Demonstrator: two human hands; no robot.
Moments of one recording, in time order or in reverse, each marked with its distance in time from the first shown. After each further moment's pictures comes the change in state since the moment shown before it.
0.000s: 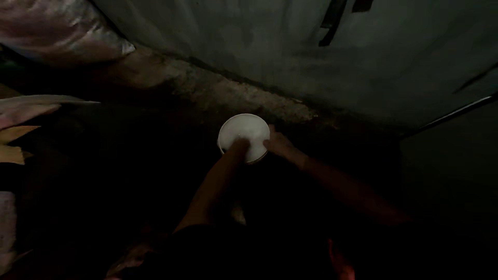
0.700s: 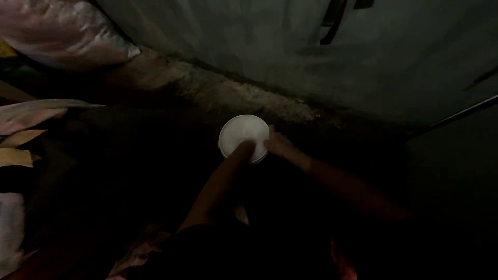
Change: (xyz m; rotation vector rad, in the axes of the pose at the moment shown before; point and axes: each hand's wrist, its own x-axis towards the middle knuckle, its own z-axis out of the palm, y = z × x) left_hand 0.004 0.011 -0.002 -0.046 -0.014 0.024; right_hand 0.001 -0.002 -0.005 -0.036 -0.021 -0.017
